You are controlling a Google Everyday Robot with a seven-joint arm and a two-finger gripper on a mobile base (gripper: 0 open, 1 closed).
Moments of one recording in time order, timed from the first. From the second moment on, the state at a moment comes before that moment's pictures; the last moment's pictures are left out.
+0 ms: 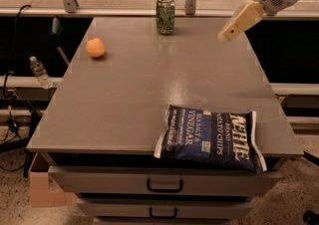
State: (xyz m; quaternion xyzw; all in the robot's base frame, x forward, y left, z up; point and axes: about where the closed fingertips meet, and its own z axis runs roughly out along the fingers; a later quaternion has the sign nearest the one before) arm 0.664 -0.190 0.985 -0.52 0.76 0.08 0.39
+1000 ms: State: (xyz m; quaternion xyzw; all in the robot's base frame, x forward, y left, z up) arm 0.735 -0.154 0.960 -0.44 0.76 0.14 0.45
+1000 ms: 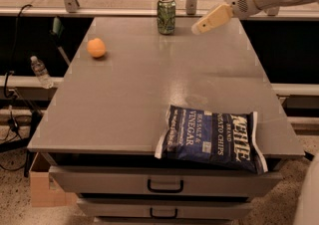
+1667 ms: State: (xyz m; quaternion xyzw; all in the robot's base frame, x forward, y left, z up) arm 0.821 -0.095 0.925 -0.38 0.74 0.19 0.52
